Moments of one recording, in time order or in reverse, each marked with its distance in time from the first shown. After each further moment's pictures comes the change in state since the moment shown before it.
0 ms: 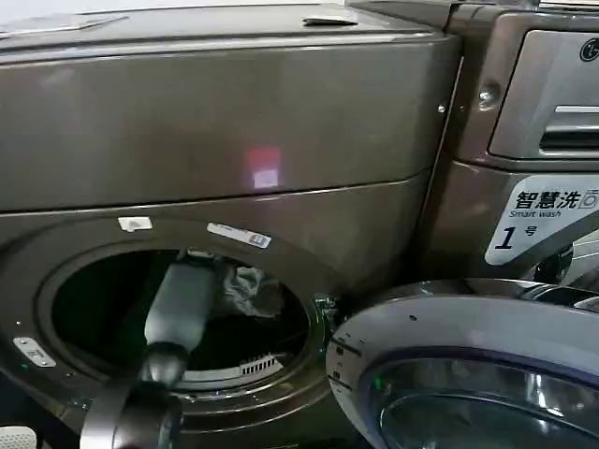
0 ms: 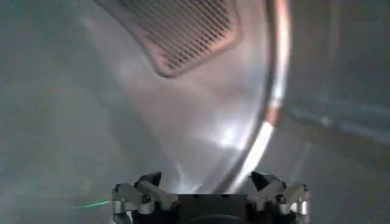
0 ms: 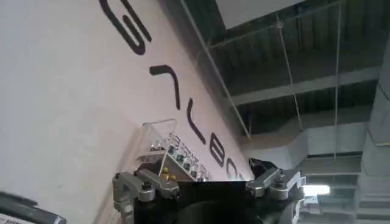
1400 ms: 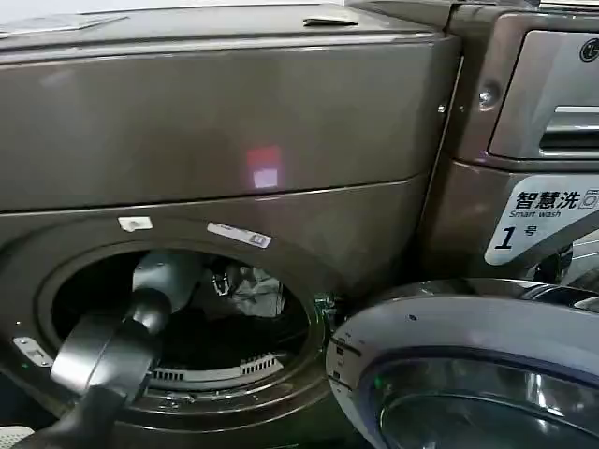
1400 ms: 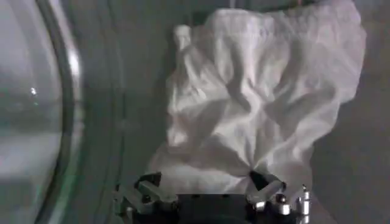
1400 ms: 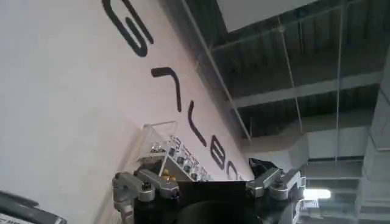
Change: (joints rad) left arm -0.289 0.048 0.416 0.503 0.689 -0.222 0.613; right arm -0.011 0.010 0.009 0.004 0.003 0.013 -0.006
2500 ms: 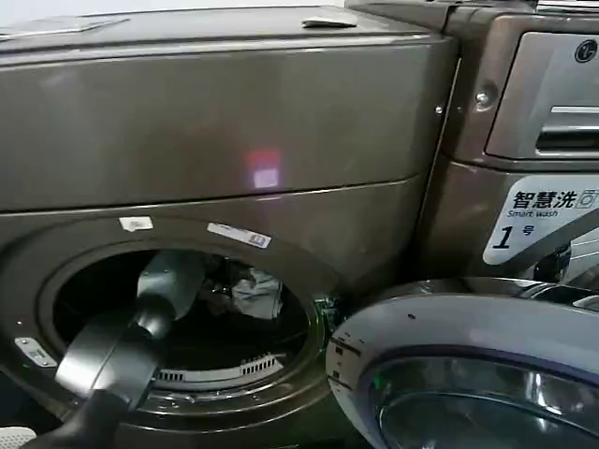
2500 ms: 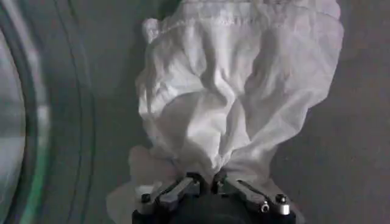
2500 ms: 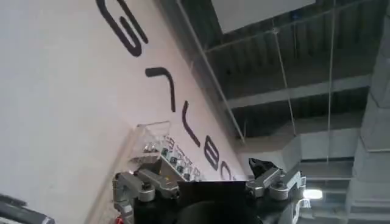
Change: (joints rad) left arm 0.031 -0.009 0.039 0.028 0.006 -0.014 0.032; right arm -0.014 0.018 0.022 -0.010 0.002 0.009 -0.003
